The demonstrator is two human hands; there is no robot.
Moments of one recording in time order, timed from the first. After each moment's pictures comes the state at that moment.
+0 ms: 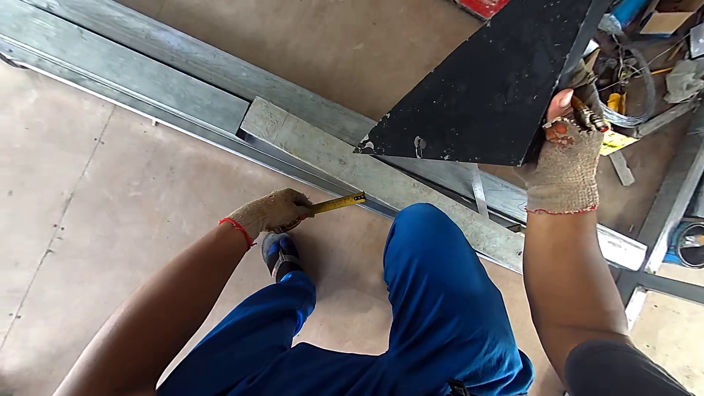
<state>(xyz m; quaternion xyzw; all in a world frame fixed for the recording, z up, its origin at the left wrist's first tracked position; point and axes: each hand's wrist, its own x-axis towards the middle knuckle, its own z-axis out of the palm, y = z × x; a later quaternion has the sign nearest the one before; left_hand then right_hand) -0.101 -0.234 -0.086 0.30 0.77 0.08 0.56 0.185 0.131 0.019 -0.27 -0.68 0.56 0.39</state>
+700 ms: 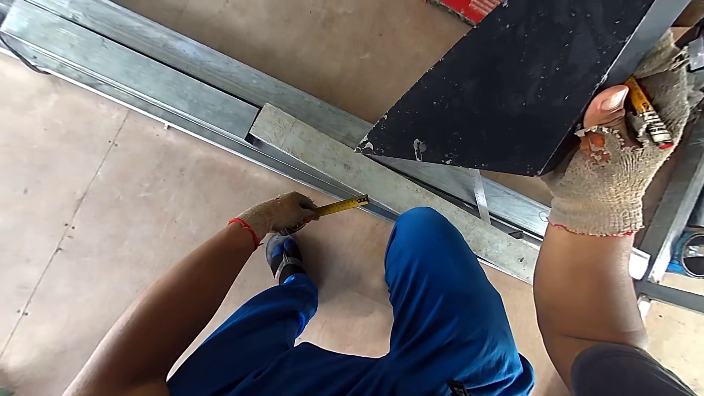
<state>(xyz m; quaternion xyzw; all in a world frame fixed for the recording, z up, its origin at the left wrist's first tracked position) -0.104 -0.238 -0.094 0.31 0.75 0.11 0.57 0.181 0.112 0.074 -0.16 -0.76 0.44 0.44</state>
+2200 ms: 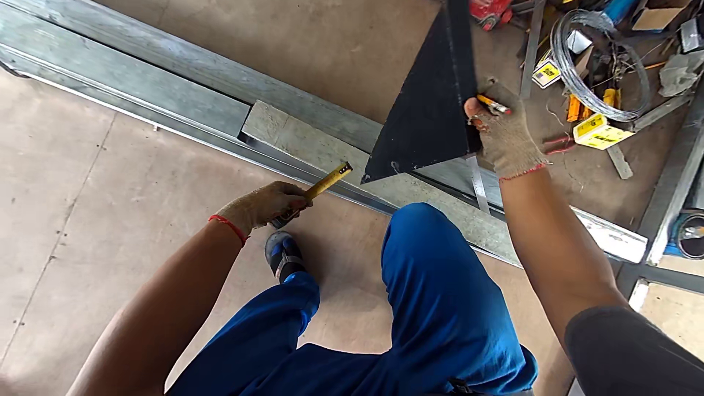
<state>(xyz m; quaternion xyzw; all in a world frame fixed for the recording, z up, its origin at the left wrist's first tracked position) -0.118 -0.246 -0.085 0.17 0.73 0.25 0.61 0.139 0.148 -0.034 -0.26 -0.72 0.60 0.22</state>
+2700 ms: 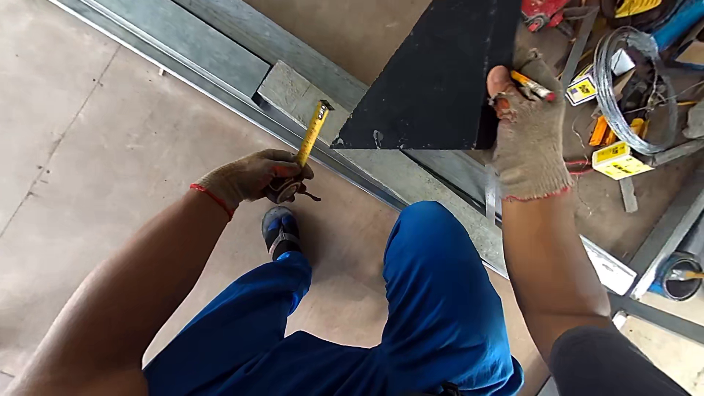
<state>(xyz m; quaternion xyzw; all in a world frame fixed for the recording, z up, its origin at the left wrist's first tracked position) -0.128 -0.275 -0.071 0.09 0.66 0.41 0.63 0.091 0.071 0.026 -0.25 -0.71 0.60 0.27</state>
